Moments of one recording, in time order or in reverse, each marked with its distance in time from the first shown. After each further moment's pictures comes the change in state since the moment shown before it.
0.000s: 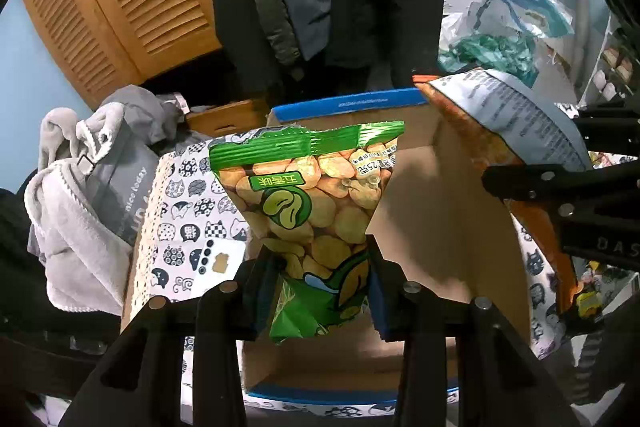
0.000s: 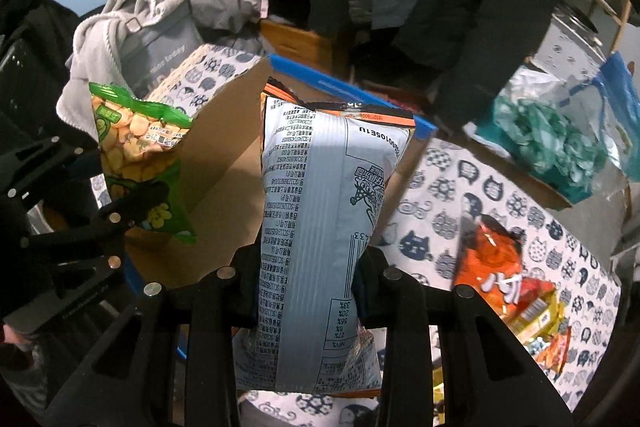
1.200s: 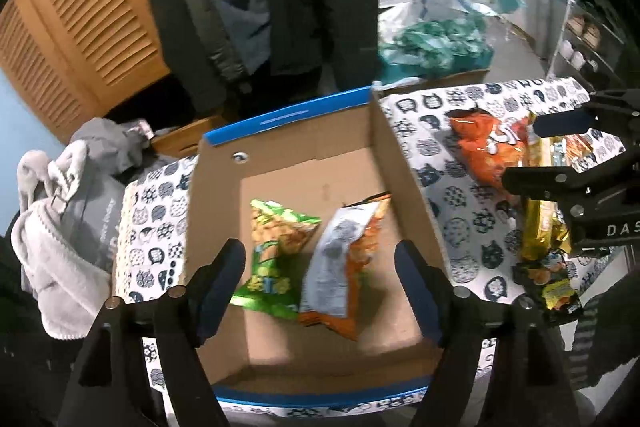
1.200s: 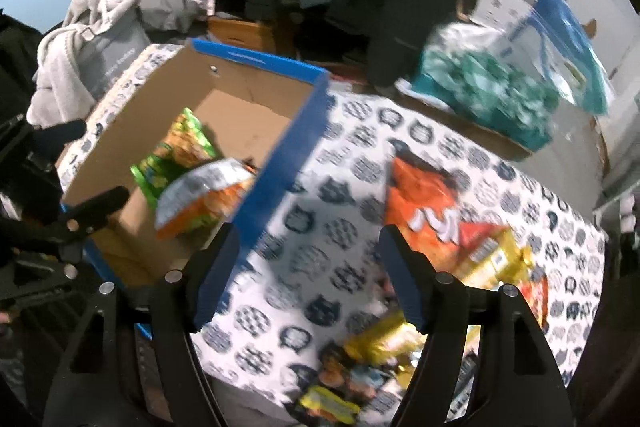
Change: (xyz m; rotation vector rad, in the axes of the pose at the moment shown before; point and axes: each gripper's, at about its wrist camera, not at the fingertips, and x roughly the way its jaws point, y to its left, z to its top) left arm -0.014 -0.066 0.014 0.121 -0.006 -0.083; right arm -0.040 -0.084 -0.066 0.145 0.016 -0.104
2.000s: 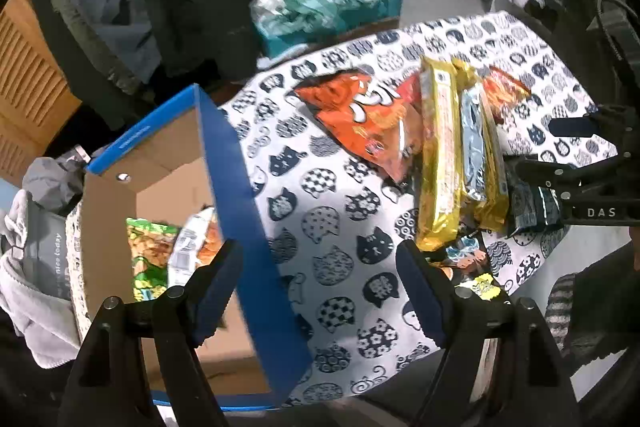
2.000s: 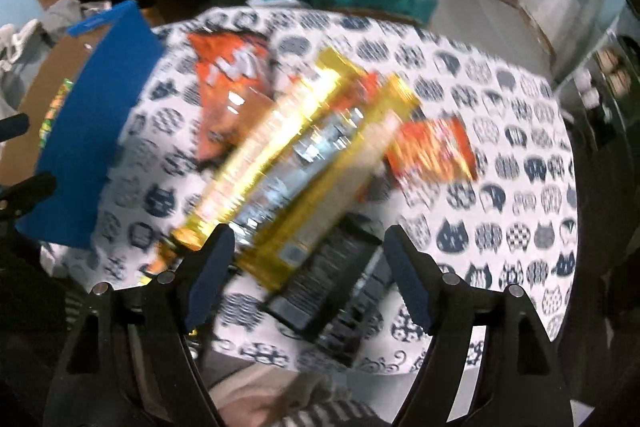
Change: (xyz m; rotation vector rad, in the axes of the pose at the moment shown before) left arm 0.015 -0.146 0.014 0.186 0.127 -0.109; right arm 0.006 -0.144 -0.133 0.290 0.120 -0.134
